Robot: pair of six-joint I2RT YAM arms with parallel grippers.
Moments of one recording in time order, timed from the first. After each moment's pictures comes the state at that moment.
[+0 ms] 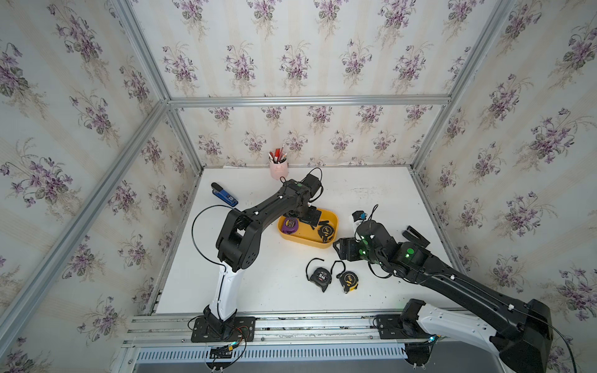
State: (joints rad) left arm -0.62 2.14 1.83 -1.03 -0.05 -0.24; right arm 0.83 1.01 0.80 -0.58 0.09 0.61
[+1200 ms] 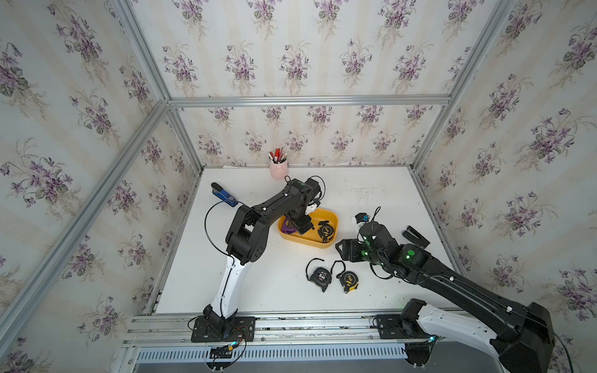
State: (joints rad) left arm -0.61 2.26 1.92 -1.21 -0.15 0.27; right arm 0.78 1.00 0.74 -0.55 0.06 0.61
